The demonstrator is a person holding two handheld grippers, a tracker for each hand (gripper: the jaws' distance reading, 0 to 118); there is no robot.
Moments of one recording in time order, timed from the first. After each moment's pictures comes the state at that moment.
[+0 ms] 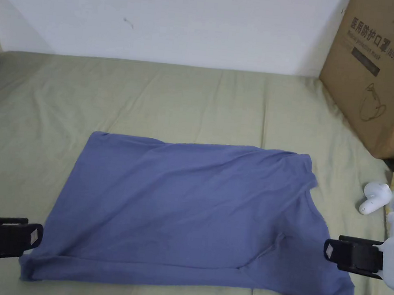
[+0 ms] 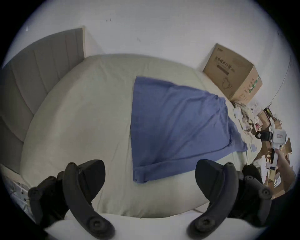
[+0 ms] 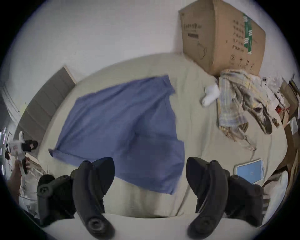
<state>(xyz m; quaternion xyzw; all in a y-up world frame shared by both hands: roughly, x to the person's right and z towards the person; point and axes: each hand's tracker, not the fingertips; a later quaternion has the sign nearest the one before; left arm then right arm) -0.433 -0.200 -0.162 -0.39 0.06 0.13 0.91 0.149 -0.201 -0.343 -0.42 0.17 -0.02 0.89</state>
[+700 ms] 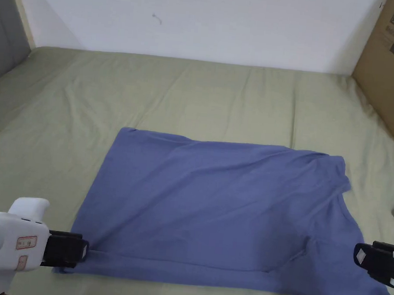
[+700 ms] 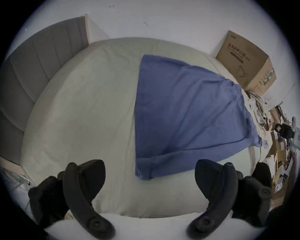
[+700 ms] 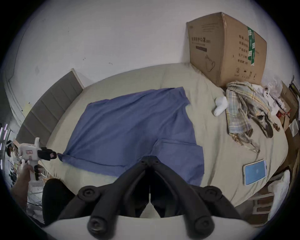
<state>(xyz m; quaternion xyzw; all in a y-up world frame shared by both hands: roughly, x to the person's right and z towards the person) -0.441 -0.279 -0.209 -0.51 0.10 0.13 0.85 0.109 -0.198 -0.324 -0.41 0.19 -0.03 0.89</state>
